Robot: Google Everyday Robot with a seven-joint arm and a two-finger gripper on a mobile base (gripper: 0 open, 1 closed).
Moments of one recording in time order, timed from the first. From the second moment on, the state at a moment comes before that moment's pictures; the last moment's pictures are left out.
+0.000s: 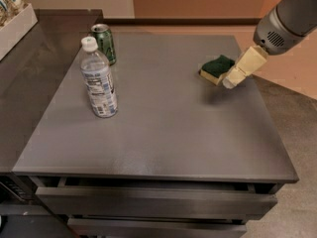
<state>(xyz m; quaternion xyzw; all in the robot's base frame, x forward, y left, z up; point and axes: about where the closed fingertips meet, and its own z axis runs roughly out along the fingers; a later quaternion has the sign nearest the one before) 0.591 -0.216 0.931 -0.45 0.86 0.03 0.26</state>
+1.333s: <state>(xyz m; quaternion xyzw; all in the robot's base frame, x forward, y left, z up) 0.686 -0.206 0.882 -0.48 0.80 0.12 0.33</state>
